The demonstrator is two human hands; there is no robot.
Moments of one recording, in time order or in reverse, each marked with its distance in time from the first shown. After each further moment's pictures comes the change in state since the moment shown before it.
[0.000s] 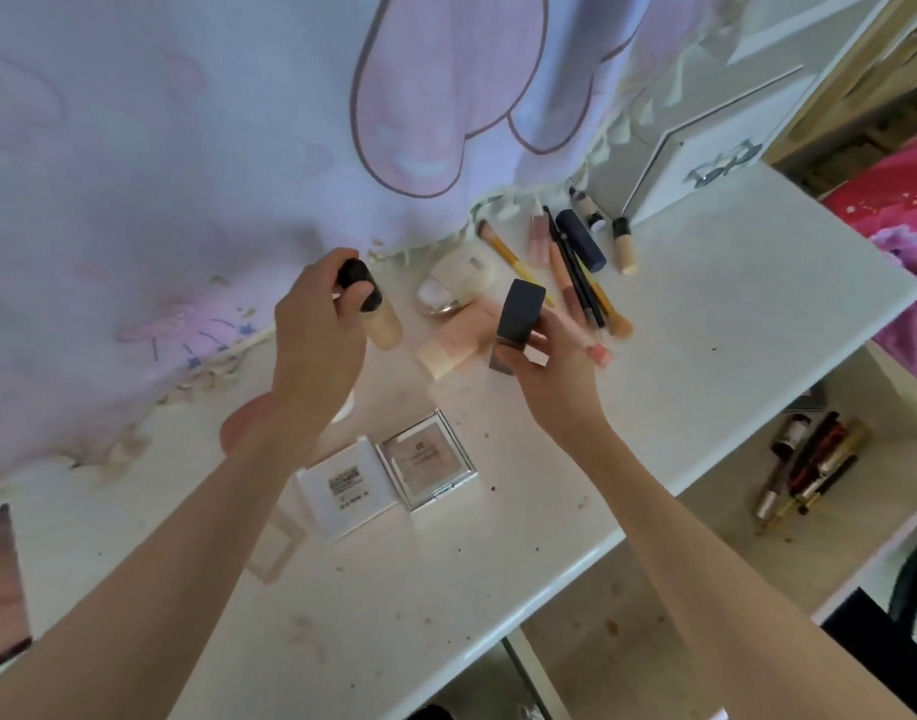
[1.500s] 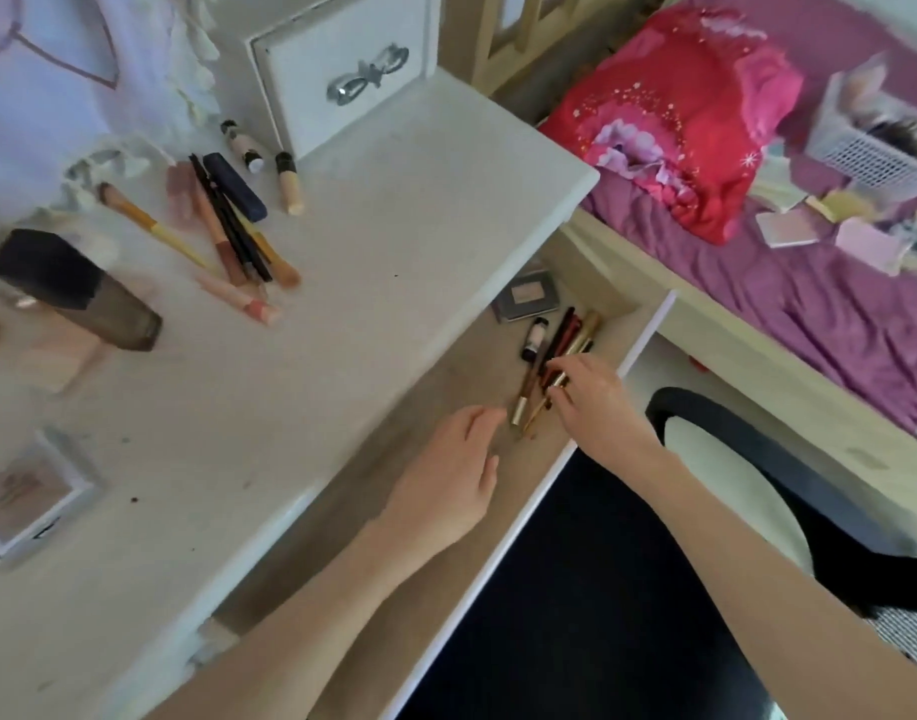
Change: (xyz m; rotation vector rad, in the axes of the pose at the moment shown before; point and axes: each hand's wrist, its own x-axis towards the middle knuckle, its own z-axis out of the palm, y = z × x) left_hand -0.238 0.137 0.244 0.068 -0.901 0.494; right_hand -0.093 0.155 -0.298 -0.791 -0.006 0.165
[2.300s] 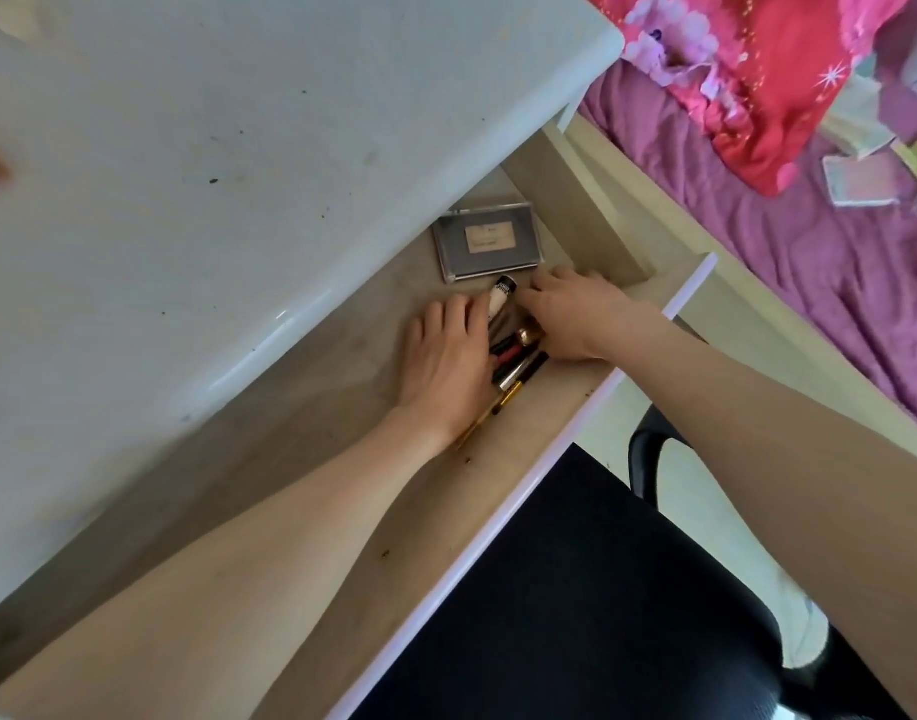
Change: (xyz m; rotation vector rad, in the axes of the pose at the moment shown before) left_hand 0.172 -0.037 0.118 0.335 0.081 -0.195; right_hand 0.157 0.098 0.030 -0.738 -0.462 -0.294
